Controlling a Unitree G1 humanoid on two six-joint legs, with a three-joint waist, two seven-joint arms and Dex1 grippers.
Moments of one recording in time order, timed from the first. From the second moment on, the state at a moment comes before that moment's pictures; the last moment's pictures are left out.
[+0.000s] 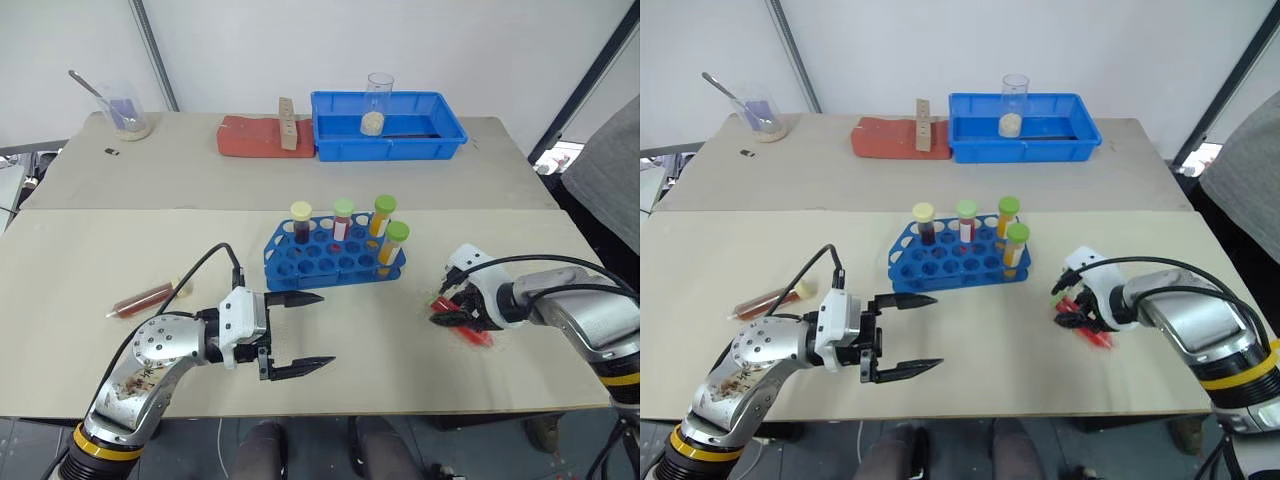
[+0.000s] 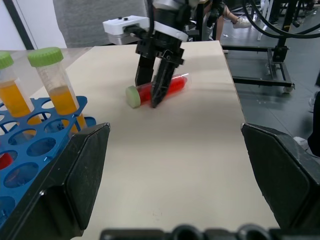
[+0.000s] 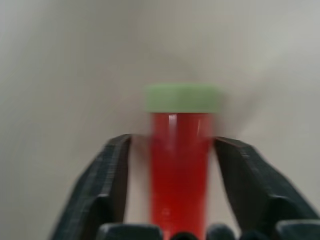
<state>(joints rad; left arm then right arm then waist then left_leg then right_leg) -0.09 0.62 -0.11 -0.48 -0.47 0.21 -1.03 -0.52 -0.98 0.27 -0.22 0.37 1.18 0.79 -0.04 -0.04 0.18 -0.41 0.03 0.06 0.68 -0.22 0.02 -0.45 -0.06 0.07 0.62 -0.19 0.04</state>
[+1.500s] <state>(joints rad) -0.14 0.66 0.10 -0.36 -0.52 0.25 -0.99 -0.31 -0.04 0.12 -0.11 0.21 0.06 0.44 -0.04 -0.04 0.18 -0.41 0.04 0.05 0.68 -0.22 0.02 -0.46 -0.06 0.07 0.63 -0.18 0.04</state>
